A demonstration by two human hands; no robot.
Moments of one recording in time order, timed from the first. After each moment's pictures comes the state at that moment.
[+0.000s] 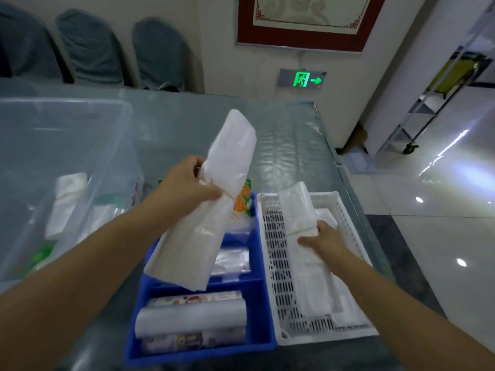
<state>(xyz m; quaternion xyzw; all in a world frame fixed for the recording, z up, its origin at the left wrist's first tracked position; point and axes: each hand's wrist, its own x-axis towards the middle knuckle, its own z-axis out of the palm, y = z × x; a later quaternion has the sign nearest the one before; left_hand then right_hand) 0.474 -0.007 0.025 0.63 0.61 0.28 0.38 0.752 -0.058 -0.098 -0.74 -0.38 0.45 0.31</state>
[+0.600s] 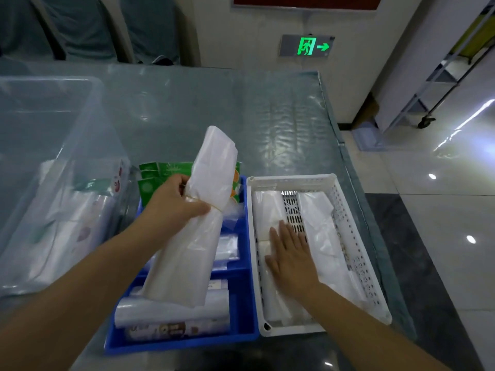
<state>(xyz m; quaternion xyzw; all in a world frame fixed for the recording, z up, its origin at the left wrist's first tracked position) 0.505 -0.019 -0.030 0.57 0.68 0.23 0.40 0.740 -0.098 -0.185 -0.67 -0.73 0.13 -0.01</state>
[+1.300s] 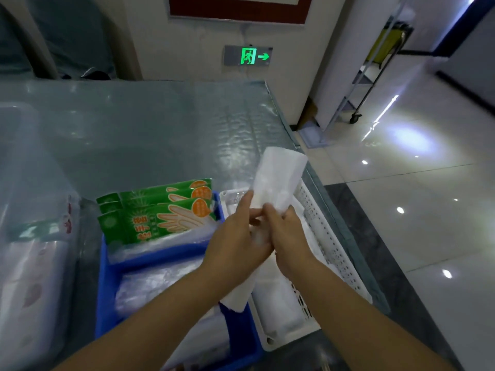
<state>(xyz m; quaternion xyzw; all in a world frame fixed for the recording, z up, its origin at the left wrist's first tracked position) 0.587 -0.042 -0.044 0.74 0.47 0.24 0.42 0.693 -0.055 -0.059 -0.65 -0.24 0.46 0.55</state>
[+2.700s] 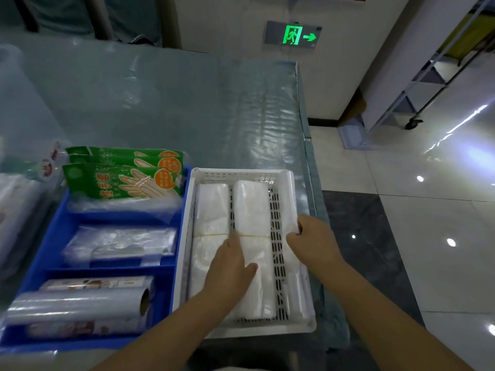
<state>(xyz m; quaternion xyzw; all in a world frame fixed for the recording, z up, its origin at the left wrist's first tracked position) 0.725 -0.103 -0.151 0.65 0.65 0.12 0.38 0.899 -0.073 -0.121 -0.75 -0.57 0.28 0.16</state>
